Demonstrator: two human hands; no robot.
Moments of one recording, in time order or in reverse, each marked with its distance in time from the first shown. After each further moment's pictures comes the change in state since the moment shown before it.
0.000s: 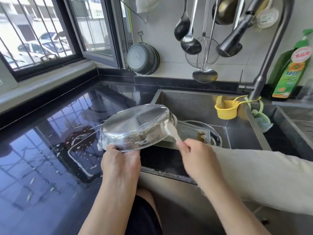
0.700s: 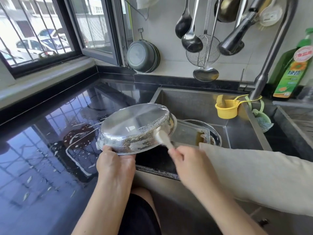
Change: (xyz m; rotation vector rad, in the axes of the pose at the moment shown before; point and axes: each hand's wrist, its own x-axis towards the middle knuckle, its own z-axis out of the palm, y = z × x) left_hand 0.022 0.007 -0.018 0.120 0.026 -0.012; right_hand -0.015 -0.004 0.007 -0.001 -0.072 -0.095
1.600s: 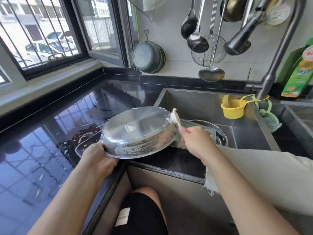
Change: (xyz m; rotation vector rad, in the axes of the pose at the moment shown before) left_hand 0.001 0.059 0.015 0.557 0.040 -0.174; right_hand 0.064 -0.012 -0.017 0.143 -0.127 0.256
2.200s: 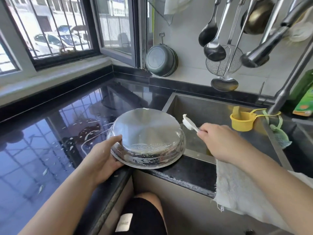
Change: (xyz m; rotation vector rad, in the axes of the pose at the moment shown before) left_hand 0.013 0.010 -0.037 0.409 -0.216 0.124; right_hand 0.013 -0.008 -0.041 -0.587 -0.051 -0.216
